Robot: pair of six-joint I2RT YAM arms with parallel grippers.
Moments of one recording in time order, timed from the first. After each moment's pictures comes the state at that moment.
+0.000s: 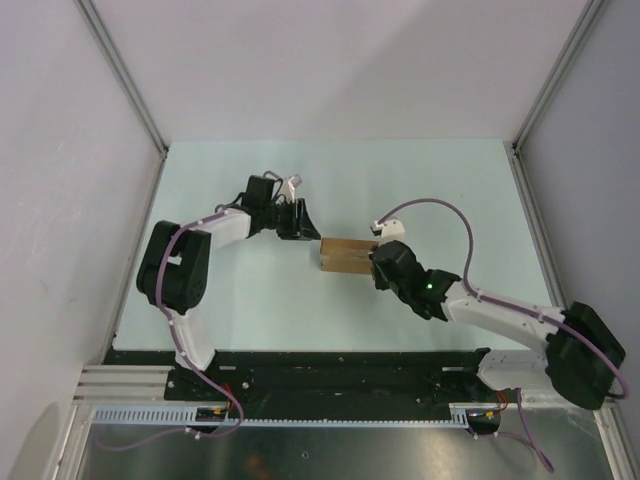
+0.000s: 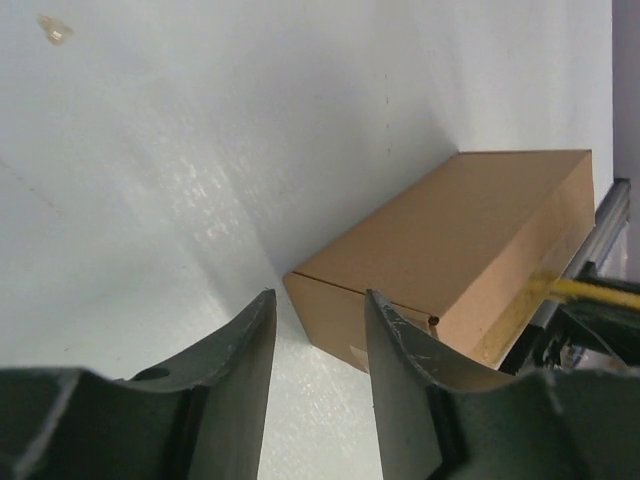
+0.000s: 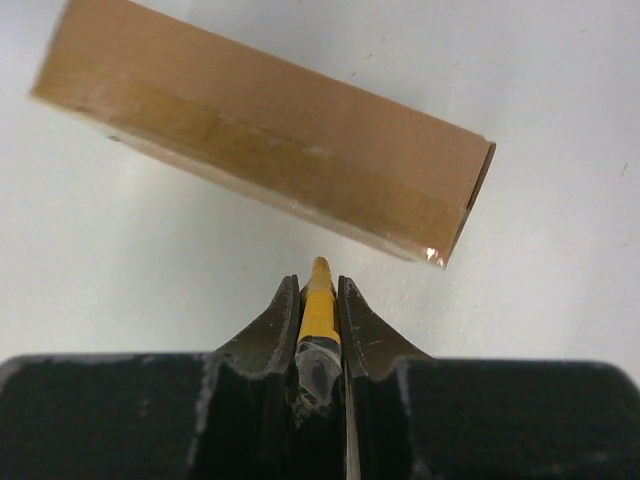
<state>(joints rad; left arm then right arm) -0.31 1.88 1.13 -0.10 0.68 -0.35 0.87 1.27 0.71 -0.13 0.43 0.38</state>
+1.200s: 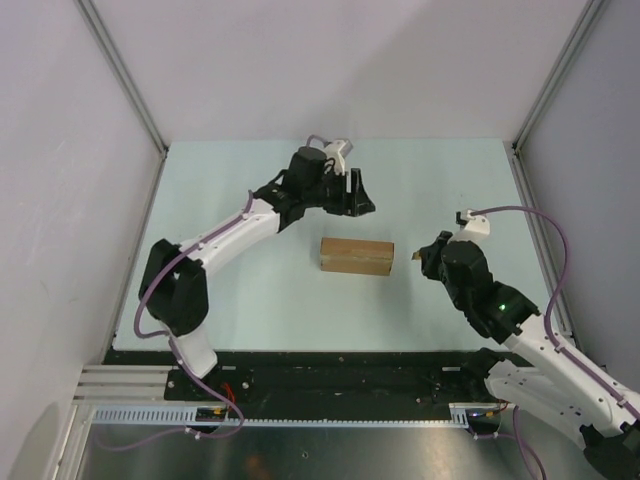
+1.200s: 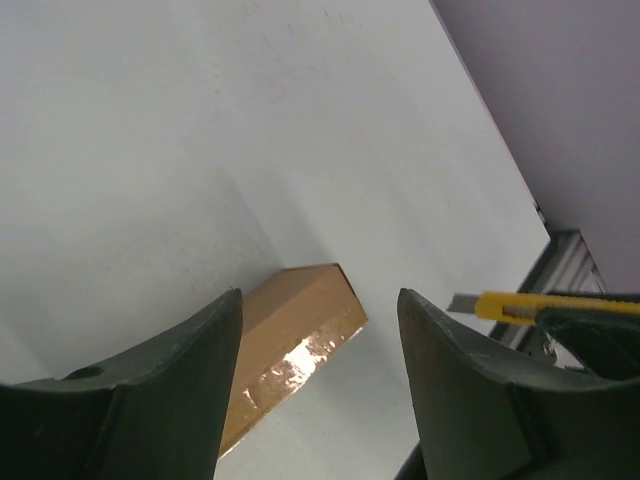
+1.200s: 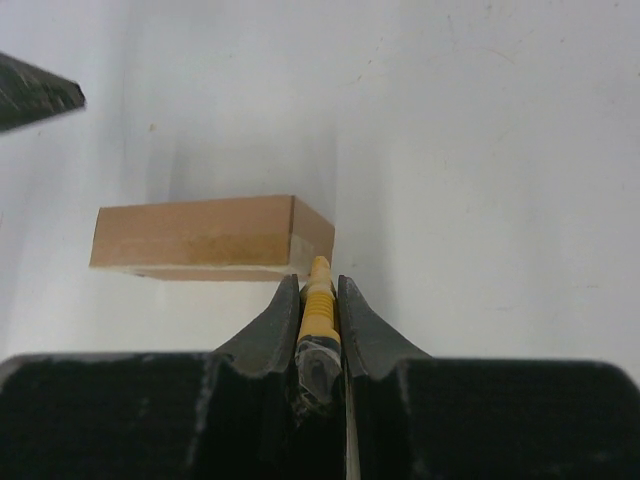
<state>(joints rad) -0.64 1.73 1.45 -0.20 0.32 -0.46 0.68 0.73 0.71 -0.43 0.50 0.59</state>
